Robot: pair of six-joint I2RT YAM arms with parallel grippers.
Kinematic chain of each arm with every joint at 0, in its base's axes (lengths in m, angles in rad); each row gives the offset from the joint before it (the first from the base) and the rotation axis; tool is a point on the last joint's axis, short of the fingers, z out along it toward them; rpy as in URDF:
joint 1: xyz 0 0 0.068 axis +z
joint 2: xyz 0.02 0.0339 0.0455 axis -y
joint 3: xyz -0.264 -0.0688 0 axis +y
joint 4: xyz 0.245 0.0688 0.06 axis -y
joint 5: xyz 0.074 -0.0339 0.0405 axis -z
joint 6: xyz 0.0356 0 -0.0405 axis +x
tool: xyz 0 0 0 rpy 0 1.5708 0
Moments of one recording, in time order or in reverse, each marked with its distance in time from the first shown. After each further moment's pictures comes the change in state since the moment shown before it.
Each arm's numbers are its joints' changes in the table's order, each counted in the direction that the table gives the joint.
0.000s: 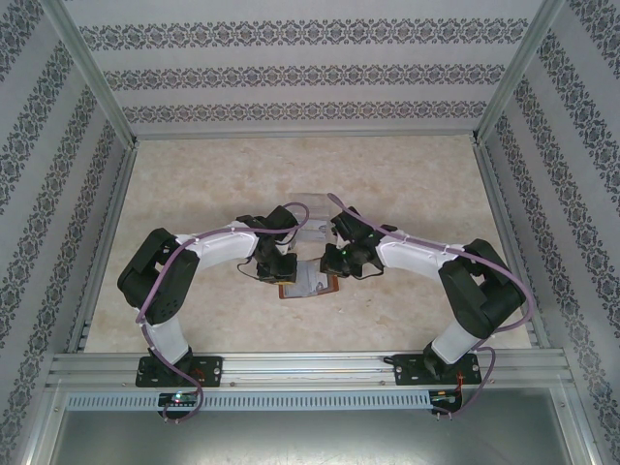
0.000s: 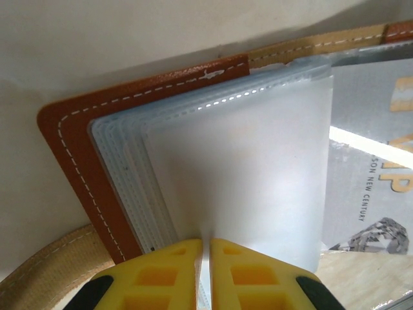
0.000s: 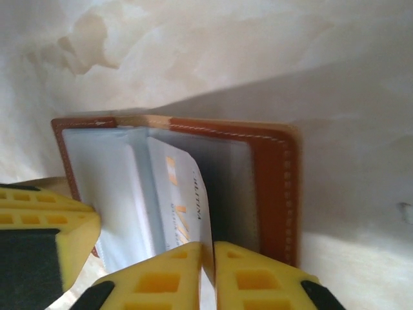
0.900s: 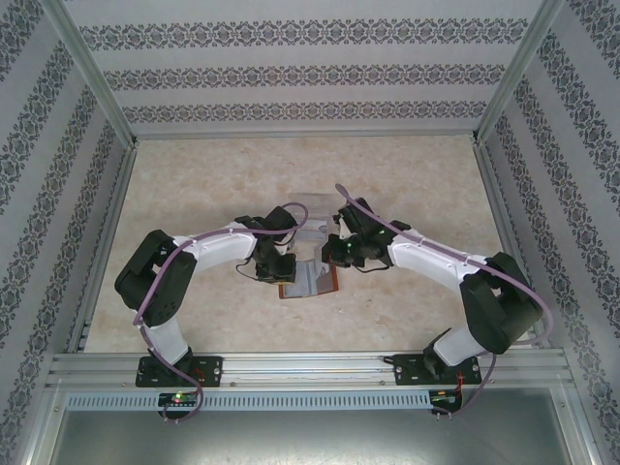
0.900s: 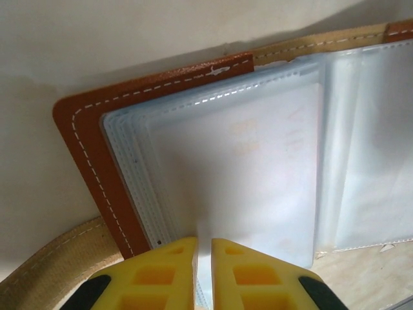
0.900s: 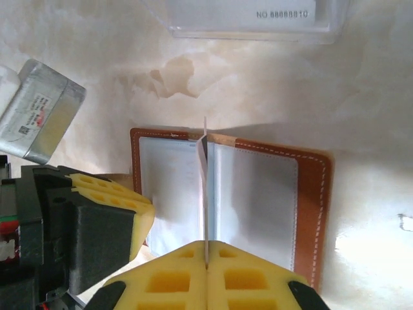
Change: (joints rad) left arm 0.000 0.021 0.012 0.002 -0.016 0.000; right arm -0.045 0.112 -0.029 -0.034 -0.009 -0.109
